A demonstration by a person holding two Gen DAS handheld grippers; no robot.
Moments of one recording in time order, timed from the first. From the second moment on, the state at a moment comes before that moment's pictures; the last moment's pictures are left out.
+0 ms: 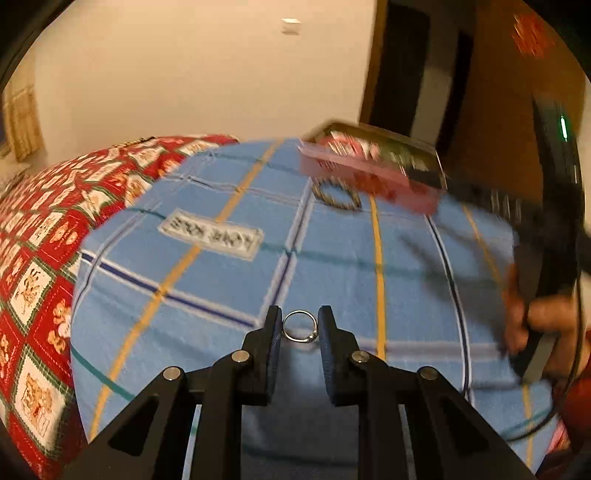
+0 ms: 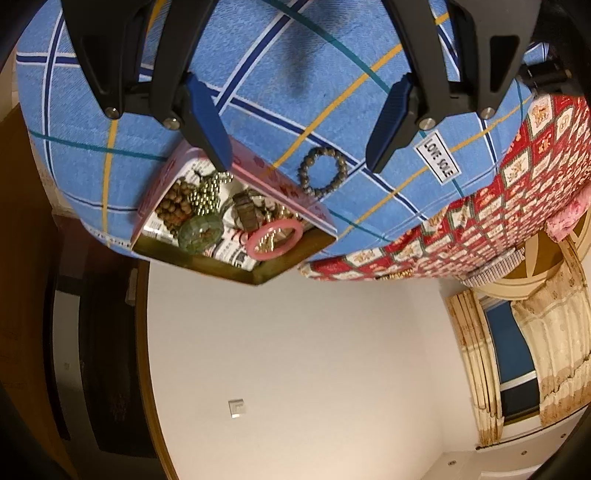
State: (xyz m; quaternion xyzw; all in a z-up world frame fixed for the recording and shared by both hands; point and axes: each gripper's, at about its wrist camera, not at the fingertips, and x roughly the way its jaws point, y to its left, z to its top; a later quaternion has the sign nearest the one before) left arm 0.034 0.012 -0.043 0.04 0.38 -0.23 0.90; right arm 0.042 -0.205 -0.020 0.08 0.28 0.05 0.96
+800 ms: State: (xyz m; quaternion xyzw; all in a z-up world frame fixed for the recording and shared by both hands) left arm 0.094 0.017 -0.040 0.00 0.37 -0.12 0.92; right arm 0.143 -0.165 -0.059 0.06 0.42 0.06 0.90
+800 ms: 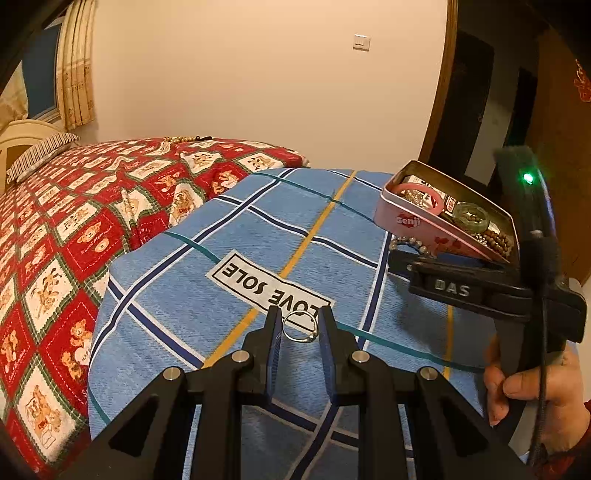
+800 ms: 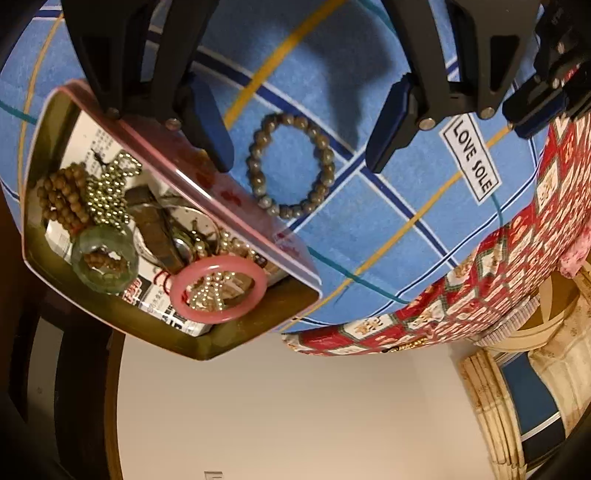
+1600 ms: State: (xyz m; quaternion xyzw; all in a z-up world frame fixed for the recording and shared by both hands) left arm 0.093 0.023 -0.039 -0.02 0.37 -0.12 0.92; right arm 0.086 -0.168 -0.042 0.08 0.38 0.14 0.91
